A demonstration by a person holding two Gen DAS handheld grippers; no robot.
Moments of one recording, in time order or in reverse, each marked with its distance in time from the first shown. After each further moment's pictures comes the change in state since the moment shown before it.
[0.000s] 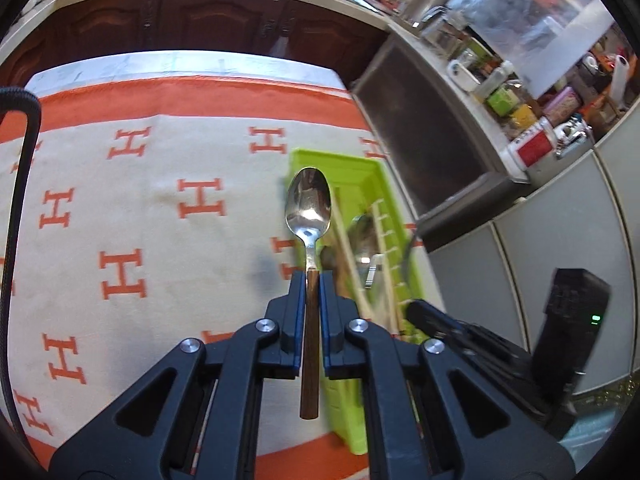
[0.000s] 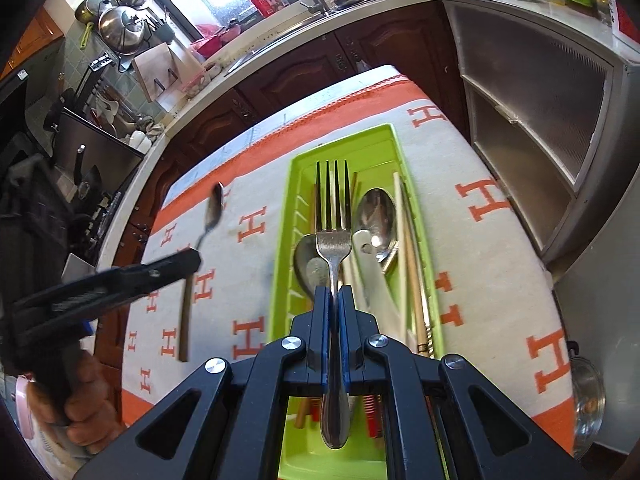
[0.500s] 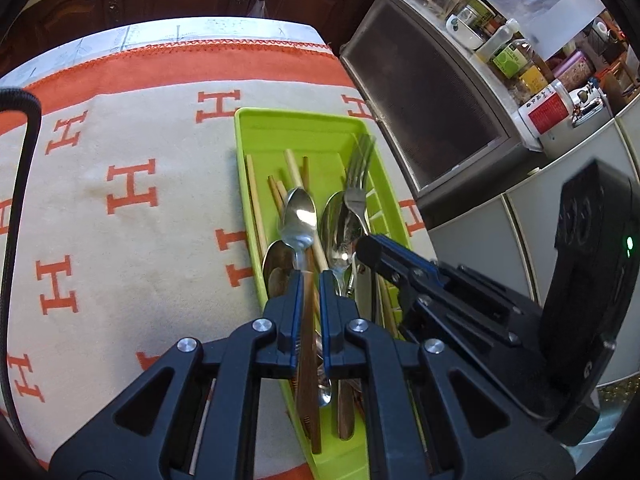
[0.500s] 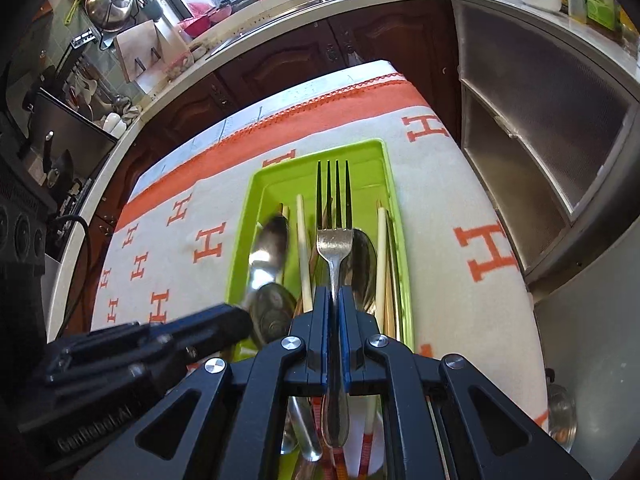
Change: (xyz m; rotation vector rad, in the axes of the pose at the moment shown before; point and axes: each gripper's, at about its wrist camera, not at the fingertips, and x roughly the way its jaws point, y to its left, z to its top) left arm 0.079 -0.035 0.004 0.045 0.111 0.028; right arm 0.068 -0.003 0.057 -0.067 0.043 -0.086
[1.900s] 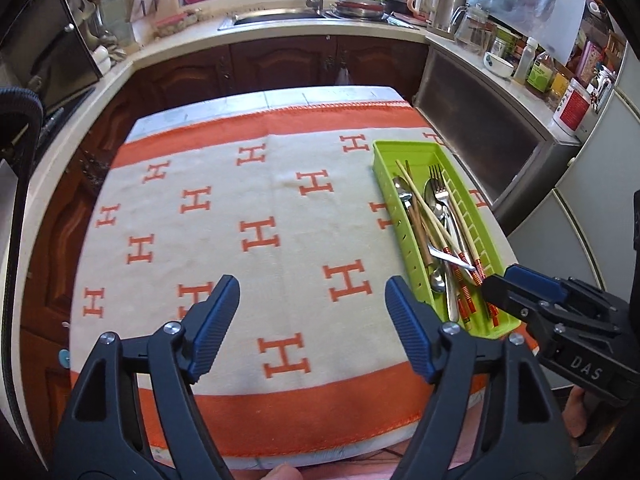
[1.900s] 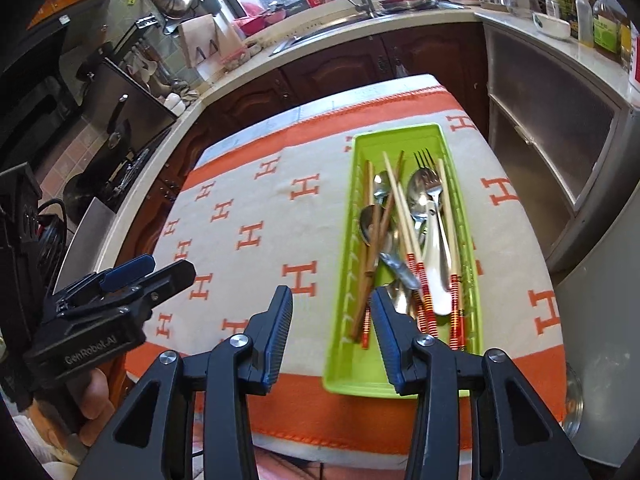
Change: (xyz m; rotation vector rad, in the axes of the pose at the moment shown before) left arm -0.185 0.040 -0.122 0.061 -0.250 0.363; right arm -0.150 0.074 -0.124 -0.093 -0.047 0.114
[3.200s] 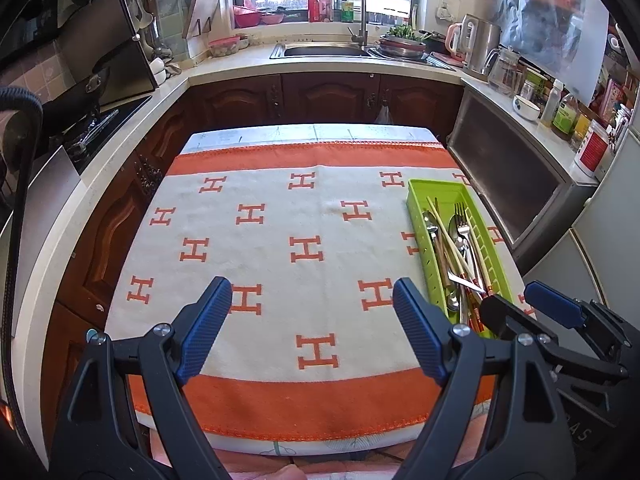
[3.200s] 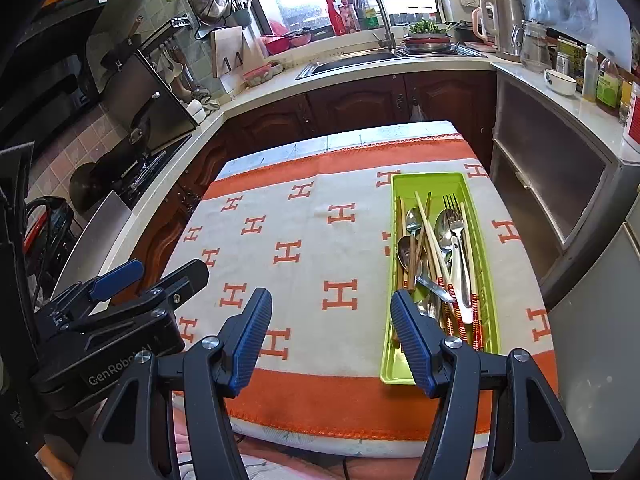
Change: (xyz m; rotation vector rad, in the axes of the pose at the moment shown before) left arm -0.058 0.021 -0.011 -0.098 -0.107 0.107; right arm -0.054 0.074 0.001 -0.095 -0.084 -0.050
